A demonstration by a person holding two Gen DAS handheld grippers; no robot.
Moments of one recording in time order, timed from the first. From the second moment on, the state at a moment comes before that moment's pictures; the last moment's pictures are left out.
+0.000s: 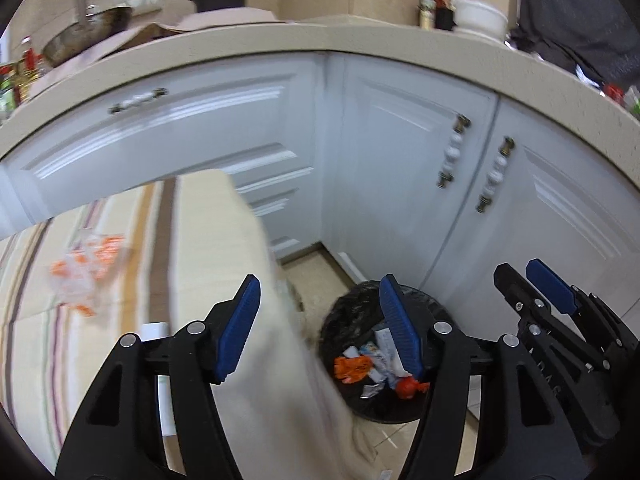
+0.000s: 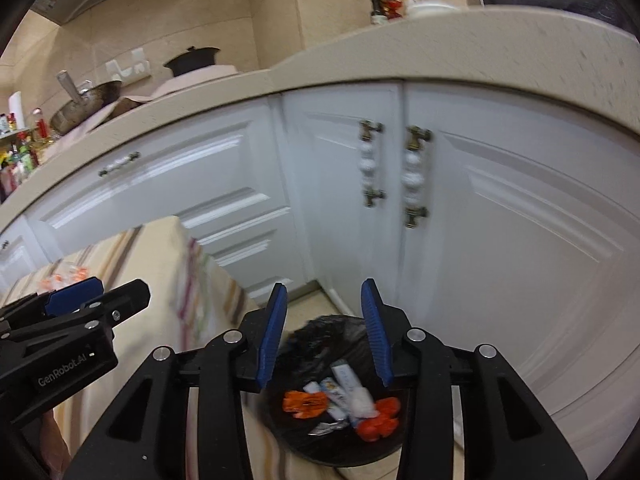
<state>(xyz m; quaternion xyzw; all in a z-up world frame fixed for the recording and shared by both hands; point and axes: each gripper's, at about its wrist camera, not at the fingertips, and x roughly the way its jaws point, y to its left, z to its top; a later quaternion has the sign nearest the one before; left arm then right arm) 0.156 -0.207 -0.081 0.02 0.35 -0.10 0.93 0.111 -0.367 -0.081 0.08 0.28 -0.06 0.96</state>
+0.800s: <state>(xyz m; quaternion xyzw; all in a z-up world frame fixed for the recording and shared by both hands) 0.090 0.051 -0.080 -0.04 0.35 0.10 0.93 0.105 -0.168 -0.080 0.03 0.32 0.10 0.94</state>
